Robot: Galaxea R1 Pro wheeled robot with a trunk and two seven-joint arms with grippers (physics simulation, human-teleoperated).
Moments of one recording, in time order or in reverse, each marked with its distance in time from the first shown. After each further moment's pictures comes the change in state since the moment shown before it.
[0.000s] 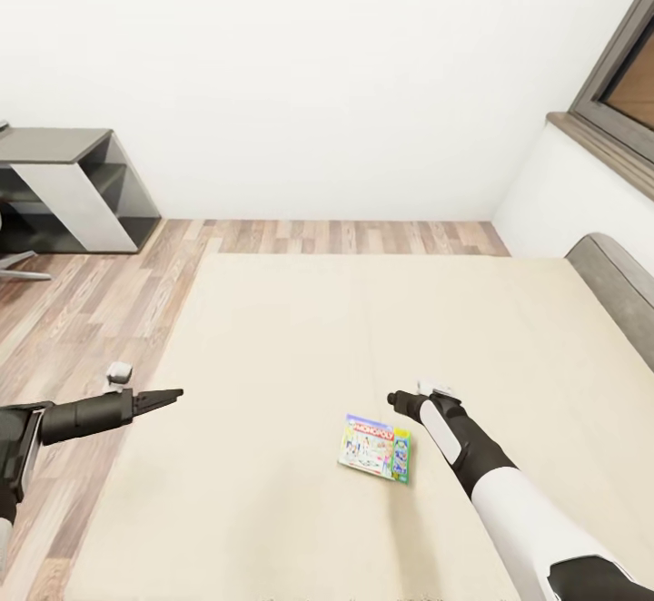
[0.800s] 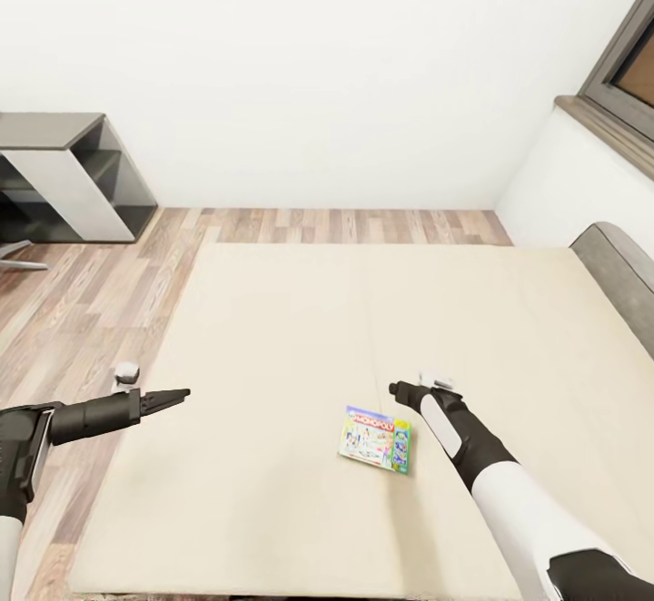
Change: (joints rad) left arm 0.000 -0.027 -0.001 0.000 0.001 0.003 0.000; right arm -0.018 -0.003 0.000 -0.006 0.003 -0.049 0.000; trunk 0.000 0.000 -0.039
